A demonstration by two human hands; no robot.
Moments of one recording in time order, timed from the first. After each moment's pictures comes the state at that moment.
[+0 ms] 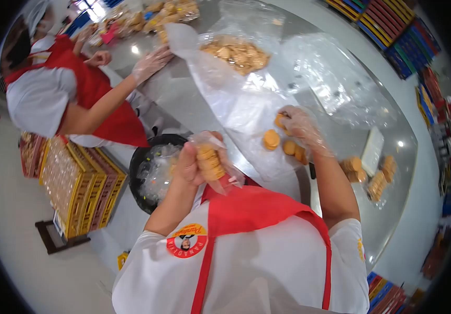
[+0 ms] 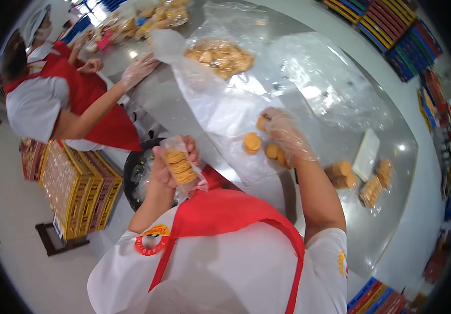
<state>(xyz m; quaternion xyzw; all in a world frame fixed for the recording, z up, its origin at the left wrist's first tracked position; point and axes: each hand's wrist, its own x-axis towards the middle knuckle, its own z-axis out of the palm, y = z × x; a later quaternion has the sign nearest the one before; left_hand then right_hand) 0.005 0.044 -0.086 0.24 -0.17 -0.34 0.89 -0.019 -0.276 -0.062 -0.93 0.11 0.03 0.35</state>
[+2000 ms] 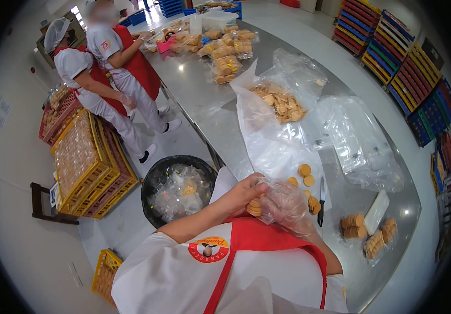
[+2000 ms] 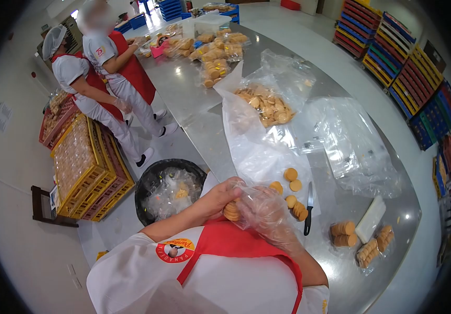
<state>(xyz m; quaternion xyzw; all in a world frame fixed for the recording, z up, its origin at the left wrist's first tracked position) -0.019 0.010 -0.074 0.36 -0.08 -0.42 0.83 -0.079 -0.166 -0.011 -0.90 -0.25 -0.18 0.31</state>
